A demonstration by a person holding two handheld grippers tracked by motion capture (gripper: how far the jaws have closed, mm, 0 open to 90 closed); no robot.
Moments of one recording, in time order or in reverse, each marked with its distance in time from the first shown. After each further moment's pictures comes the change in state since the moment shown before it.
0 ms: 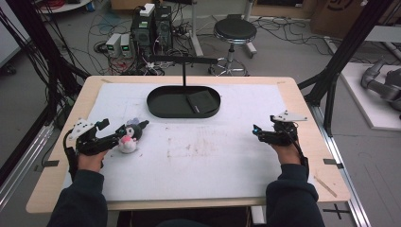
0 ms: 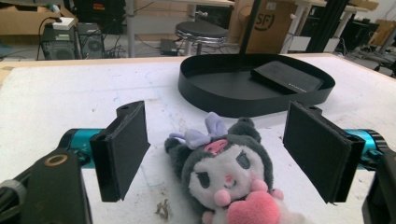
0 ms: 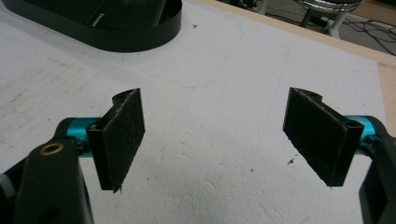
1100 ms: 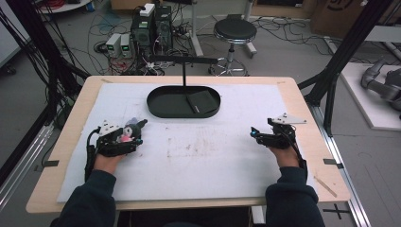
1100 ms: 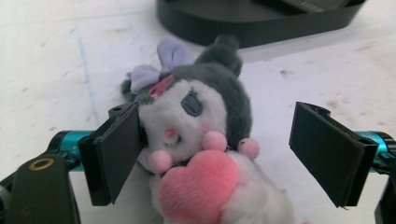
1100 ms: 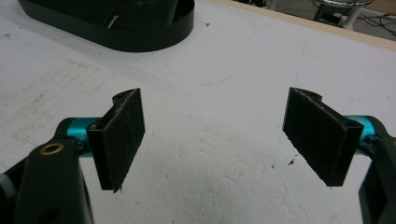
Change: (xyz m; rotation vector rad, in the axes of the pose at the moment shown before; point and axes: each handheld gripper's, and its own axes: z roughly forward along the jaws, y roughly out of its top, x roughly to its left) left arm -0.028 -0.017 0.032 0.288 0.062 0.039; right arm 0.006 -0.007 0.001 -0.010 0.040 0.038
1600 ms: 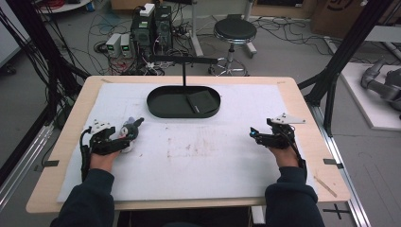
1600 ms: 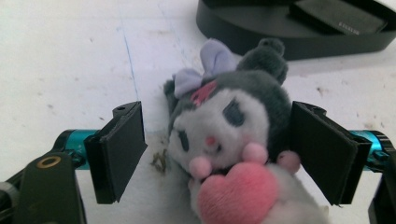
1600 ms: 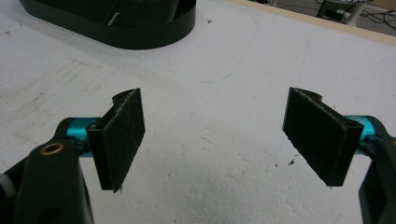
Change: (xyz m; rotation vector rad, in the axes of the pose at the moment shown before) left arm 0.016 -0.002 -0.002 -0.030 0.049 -0.086; right arm 0.001 -0.001 0.003 0.009 0.007 0.002
